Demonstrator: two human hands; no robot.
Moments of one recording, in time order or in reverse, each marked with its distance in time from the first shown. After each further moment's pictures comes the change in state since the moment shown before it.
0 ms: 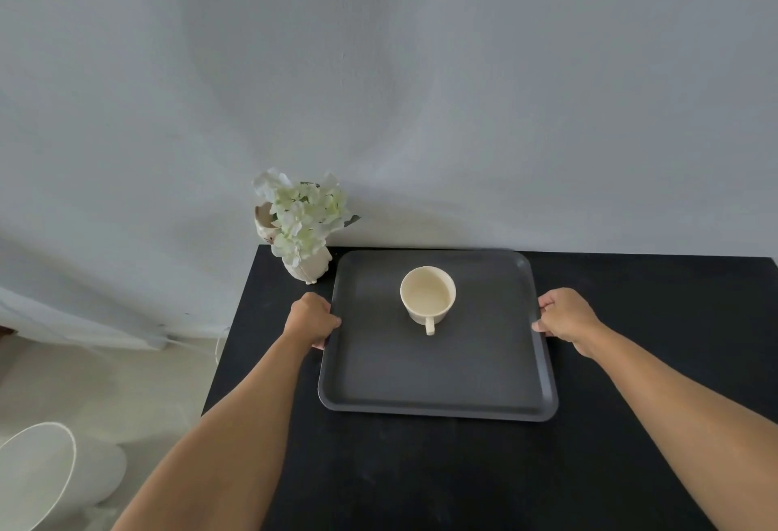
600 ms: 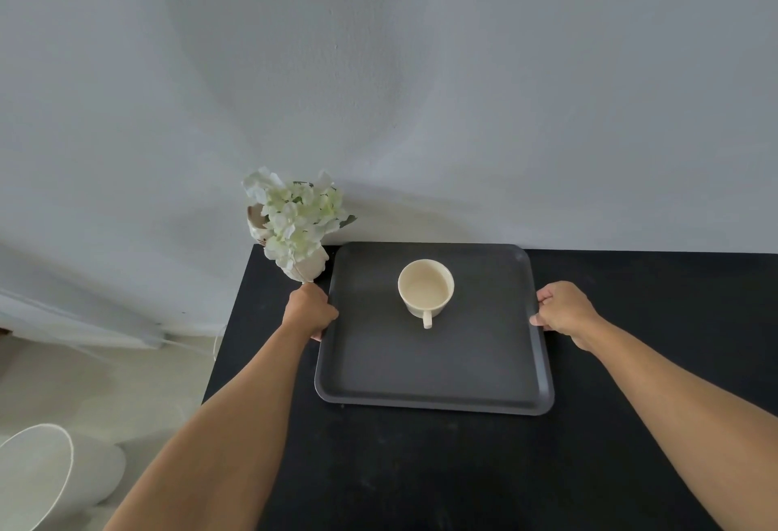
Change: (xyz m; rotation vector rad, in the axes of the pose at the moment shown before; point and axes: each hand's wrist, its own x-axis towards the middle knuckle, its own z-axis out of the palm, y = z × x) left_hand 0.021 0.010 -0.002 0.075 0.004 -0.011; right_hand 0.012 -0.007 0.002 -0.003 -0.005 -0.001
